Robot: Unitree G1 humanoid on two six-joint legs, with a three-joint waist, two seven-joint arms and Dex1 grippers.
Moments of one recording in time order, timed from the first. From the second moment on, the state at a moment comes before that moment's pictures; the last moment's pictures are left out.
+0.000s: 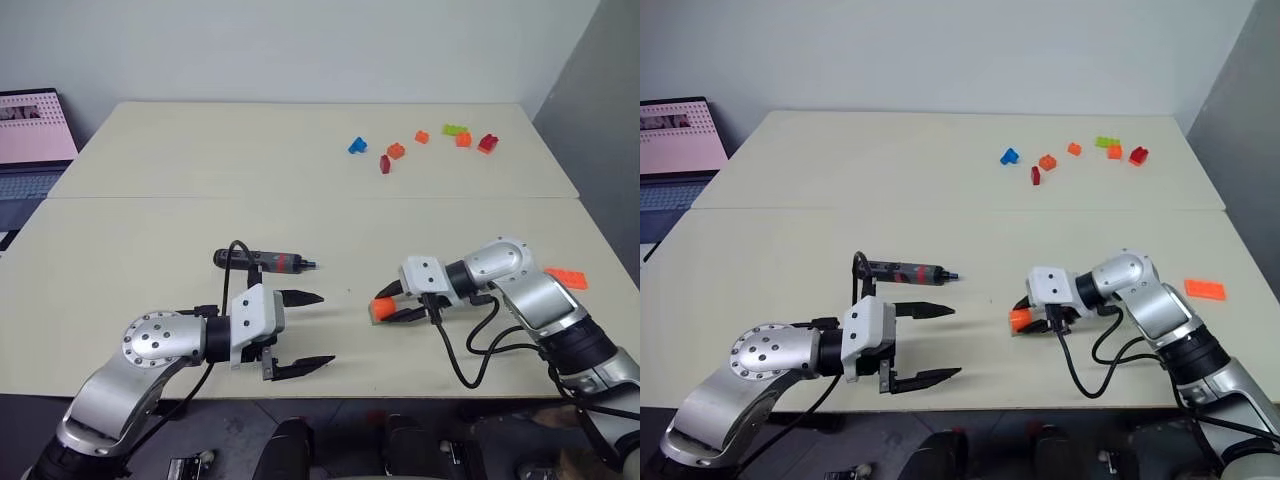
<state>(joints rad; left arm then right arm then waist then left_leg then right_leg) -0.06 0.75 -0.09 -0.57 -0.43 0.37 -1.00 -0.58 -0.71 0.36 -0.02 0.11 0.24 1.31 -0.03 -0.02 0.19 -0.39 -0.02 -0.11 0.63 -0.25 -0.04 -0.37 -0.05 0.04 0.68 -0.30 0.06</state>
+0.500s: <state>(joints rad) -0.25 0.57 -0.26 -0.39 -0.37 0.25 -1.06 -0.20 -0.86 -0.34 0.00 0.14 0.49 0.80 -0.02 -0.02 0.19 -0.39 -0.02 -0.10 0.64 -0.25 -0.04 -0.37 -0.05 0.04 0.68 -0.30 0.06</state>
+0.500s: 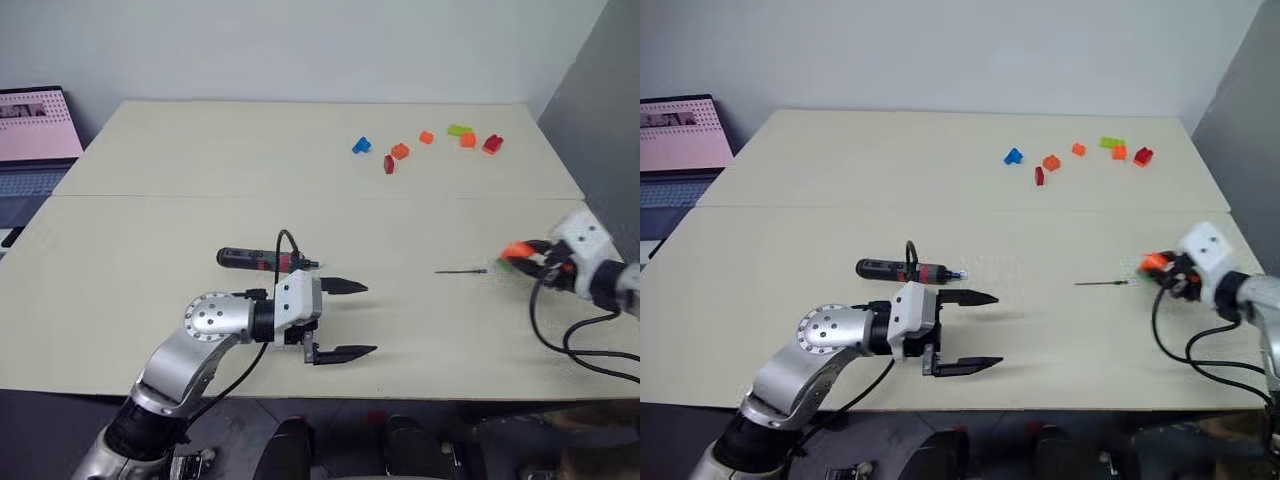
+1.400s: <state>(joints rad) -0.33 0.45 -0.29 -0.32 -0.32 0.21 -0.99 -0.41 -0.77 -0.34 0.40 0.13 0.45 0.49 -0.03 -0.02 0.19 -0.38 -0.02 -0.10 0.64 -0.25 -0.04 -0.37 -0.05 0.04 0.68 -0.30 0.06</state>
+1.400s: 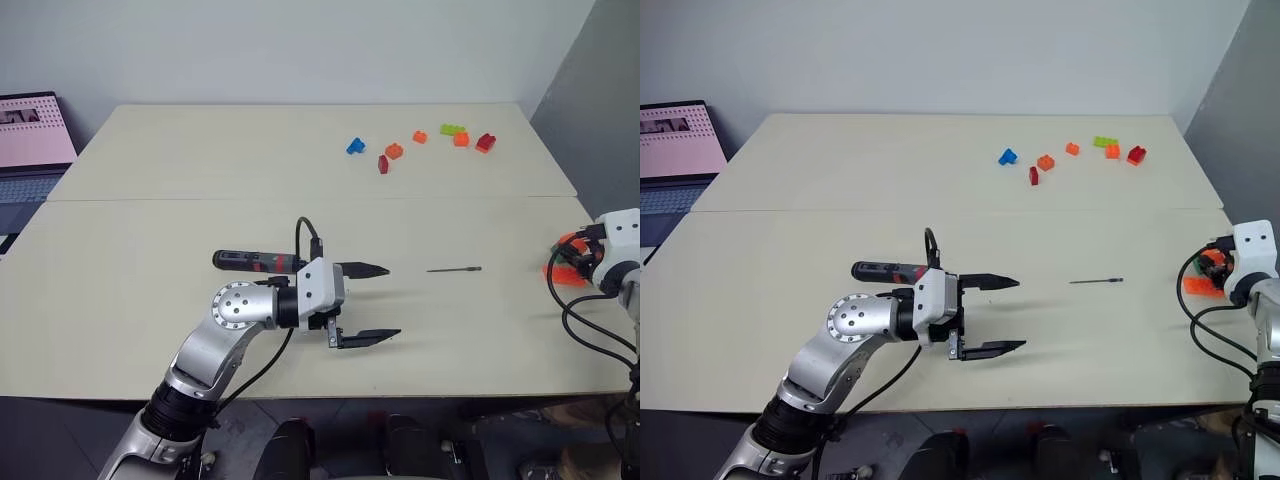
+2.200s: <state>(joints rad) -0.54 0.91 -0.22 -0.20 -0.15 0.29 -1.10 -0.11 -0.93 -0.25 -0.40 0.47 0.51 0.95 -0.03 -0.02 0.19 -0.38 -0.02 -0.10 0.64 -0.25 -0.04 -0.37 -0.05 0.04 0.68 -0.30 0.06</state>
